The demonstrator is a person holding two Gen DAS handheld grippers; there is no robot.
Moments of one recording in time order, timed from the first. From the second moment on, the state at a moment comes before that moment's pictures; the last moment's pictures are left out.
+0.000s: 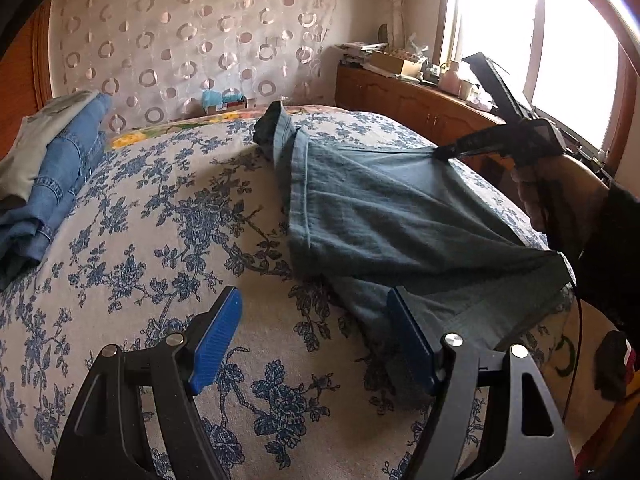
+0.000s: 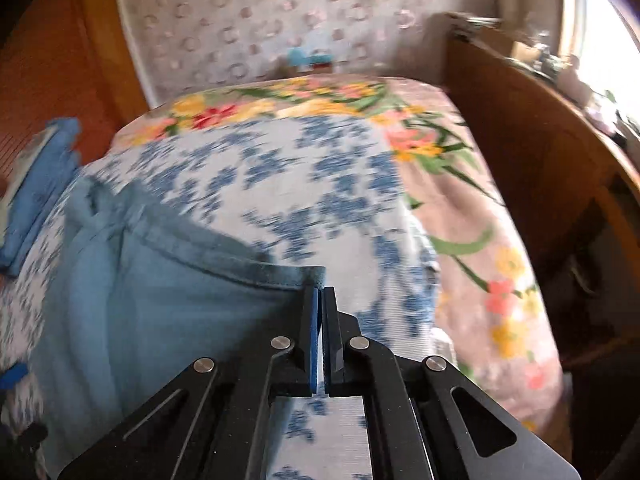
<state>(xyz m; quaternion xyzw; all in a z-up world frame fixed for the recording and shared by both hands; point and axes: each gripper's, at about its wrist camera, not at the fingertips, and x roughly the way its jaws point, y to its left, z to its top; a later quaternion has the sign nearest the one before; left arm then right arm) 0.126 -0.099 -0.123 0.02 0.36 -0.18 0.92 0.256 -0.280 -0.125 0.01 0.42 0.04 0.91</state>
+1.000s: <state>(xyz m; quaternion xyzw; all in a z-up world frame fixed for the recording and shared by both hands) 0.113 -0.030 -0.093 -0.02 0.33 -0.15 0.93 0.145 -0.092 -0.141 -0.08 0.37 0.30 0.88</state>
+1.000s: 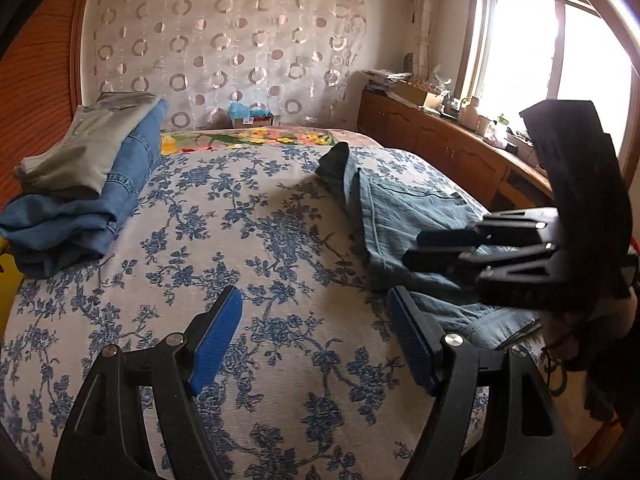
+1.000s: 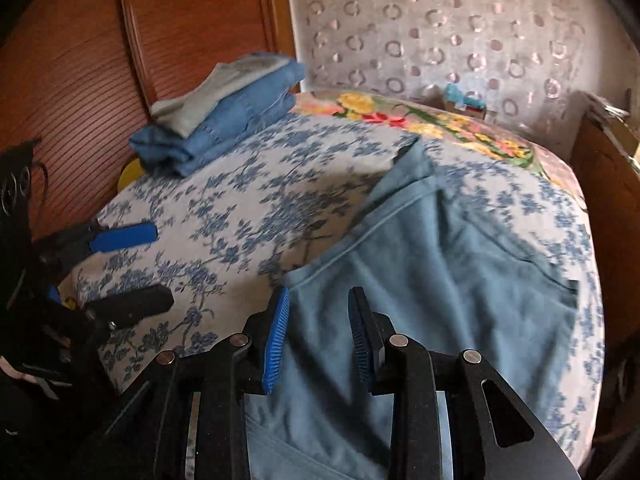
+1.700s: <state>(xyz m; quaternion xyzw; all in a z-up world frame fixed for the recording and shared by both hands) 0.113 -0.042 -0.106 -0.01 0.34 -0.16 0.93 0.165 -0.108 -0.117 -0.09 0.36 0.25 0.89</state>
